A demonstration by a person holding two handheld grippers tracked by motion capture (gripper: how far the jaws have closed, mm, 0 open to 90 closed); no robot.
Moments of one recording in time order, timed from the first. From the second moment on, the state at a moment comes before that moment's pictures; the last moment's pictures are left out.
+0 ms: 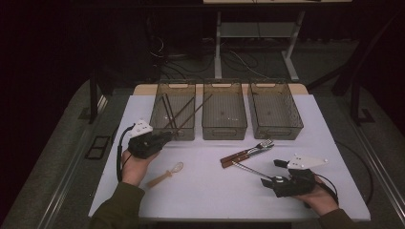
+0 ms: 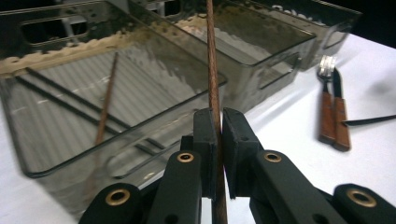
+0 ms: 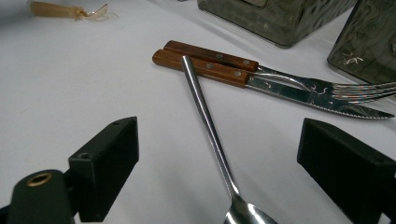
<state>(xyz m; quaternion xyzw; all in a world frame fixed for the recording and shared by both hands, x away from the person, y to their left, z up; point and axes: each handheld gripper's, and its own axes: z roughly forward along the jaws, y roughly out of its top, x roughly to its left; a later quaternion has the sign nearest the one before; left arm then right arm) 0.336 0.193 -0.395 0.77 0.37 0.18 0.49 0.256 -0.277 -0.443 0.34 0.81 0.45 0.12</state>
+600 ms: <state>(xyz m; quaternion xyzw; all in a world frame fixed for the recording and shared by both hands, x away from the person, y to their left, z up) 0.382 0.207 -0.391 0.76 0.39 0.23 0.46 0.257 -0.277 -0.444 0.34 0.81 0.45 0.12</state>
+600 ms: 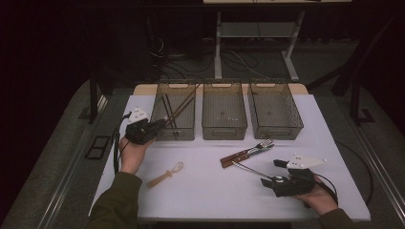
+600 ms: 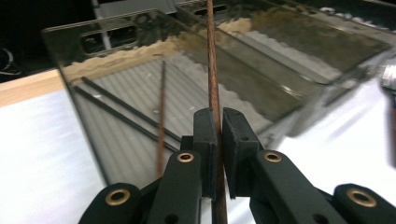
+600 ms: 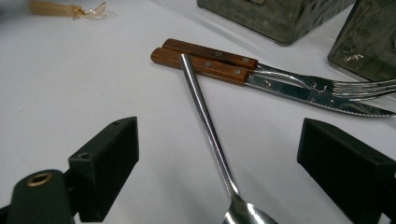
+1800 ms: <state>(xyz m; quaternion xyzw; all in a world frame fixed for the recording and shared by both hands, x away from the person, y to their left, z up) 0.384 0.209 -0.386 0.76 0.38 0.20 0.48 0.256 -0.279 -0.443 0.35 0.81 0.45 0.12</state>
